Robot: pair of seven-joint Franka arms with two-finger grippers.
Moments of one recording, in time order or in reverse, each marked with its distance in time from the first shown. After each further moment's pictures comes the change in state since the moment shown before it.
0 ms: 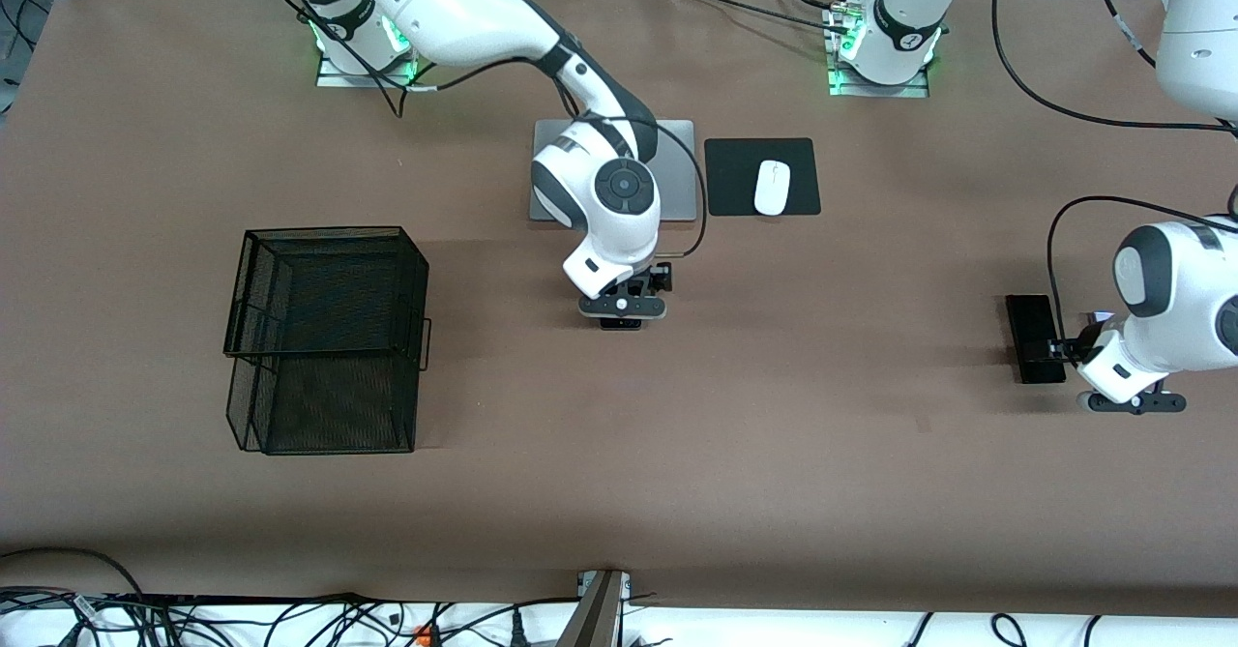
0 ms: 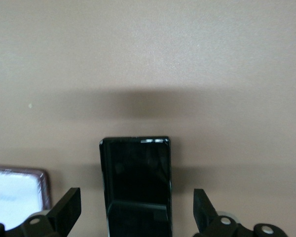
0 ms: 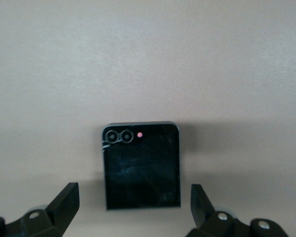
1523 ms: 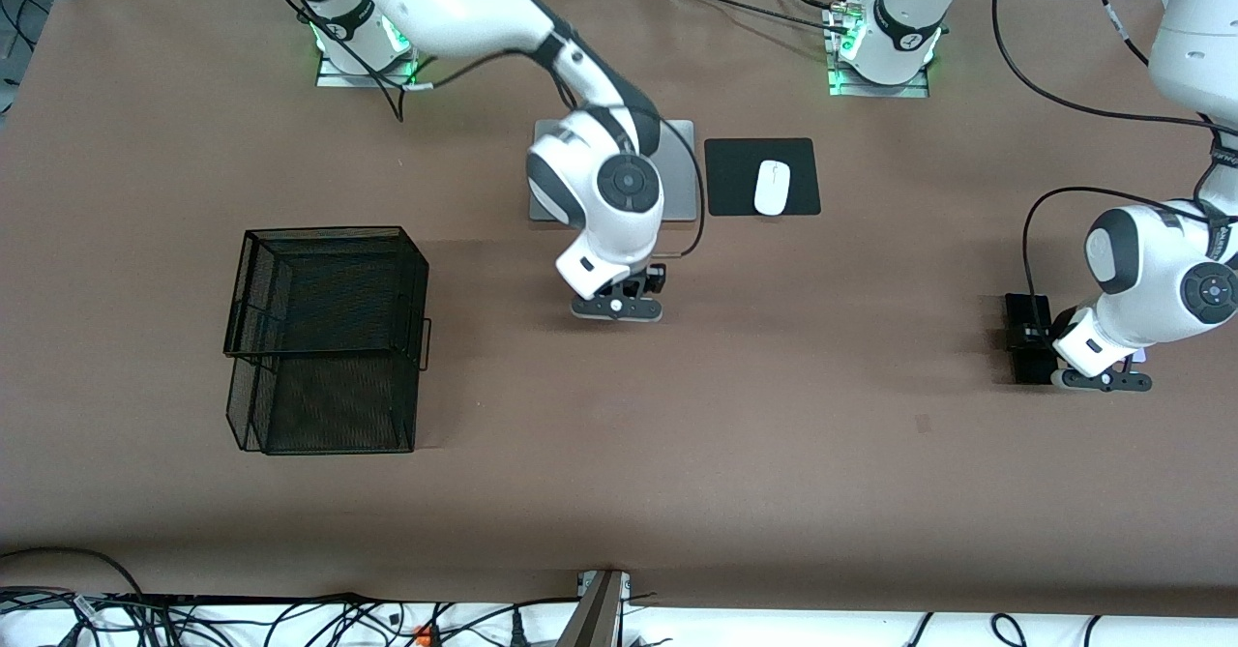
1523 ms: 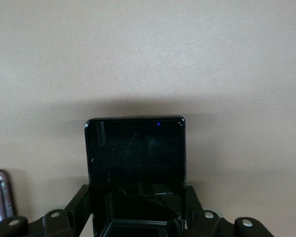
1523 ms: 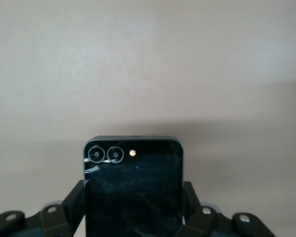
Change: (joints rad) left arm 0.058 -0.051 -0.057 -0.128 0.000 0.074 0.054; right arm -0.018 -0.096 -0.011 0.122 0.009 -0.269 -0.001
